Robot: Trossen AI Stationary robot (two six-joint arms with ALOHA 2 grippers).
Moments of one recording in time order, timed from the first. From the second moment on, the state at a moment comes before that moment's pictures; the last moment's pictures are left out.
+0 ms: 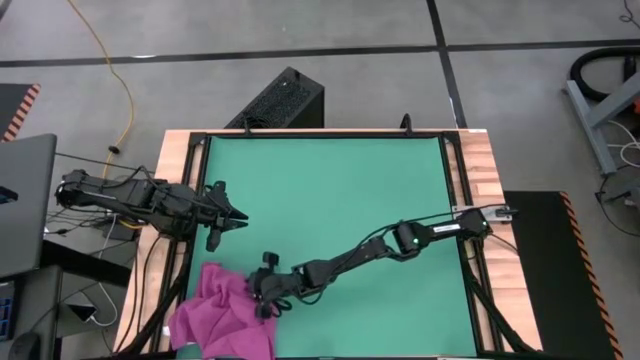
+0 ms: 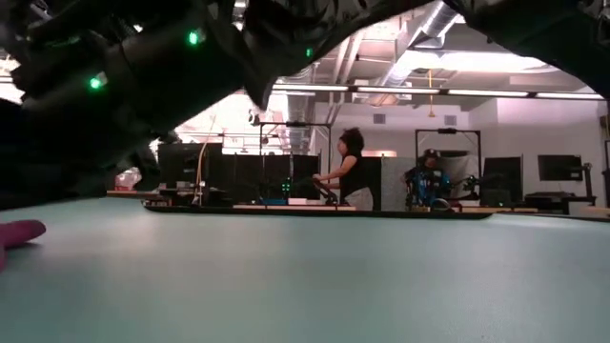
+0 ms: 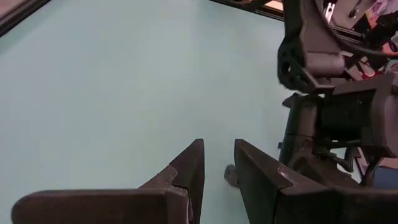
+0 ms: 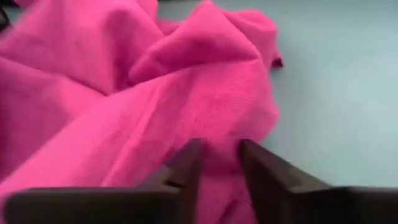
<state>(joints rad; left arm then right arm) -0.20 0.58 0.66 -0.53 -0.16 -0.36 0.33 2.67 2.23 -0.04 0.34 0.22</state>
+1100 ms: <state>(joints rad) -0.30 0.62 0.48 -0.52 -0.21 -0.36 0.53 2.39 2.19 -1.32 0.57 0.72</state>
